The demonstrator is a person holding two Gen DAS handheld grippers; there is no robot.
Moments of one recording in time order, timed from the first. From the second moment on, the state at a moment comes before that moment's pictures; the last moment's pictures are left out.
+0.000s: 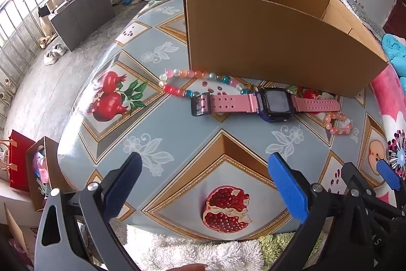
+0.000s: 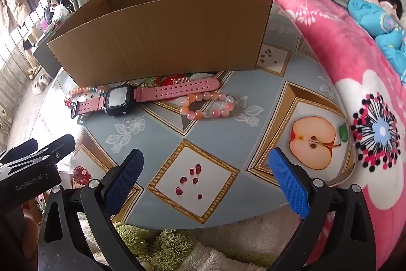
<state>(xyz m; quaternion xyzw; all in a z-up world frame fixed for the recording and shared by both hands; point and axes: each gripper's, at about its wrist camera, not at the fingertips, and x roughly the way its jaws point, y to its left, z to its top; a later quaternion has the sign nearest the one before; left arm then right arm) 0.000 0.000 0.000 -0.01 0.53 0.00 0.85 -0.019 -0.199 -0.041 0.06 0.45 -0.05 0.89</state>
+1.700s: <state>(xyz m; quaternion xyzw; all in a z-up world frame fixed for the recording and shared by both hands) -0.001 -0.001 -0.001 -0.01 0.53 0.00 0.85 -0.011 -0.204 -0.040 0.06 0.45 -0.05 0.89</state>
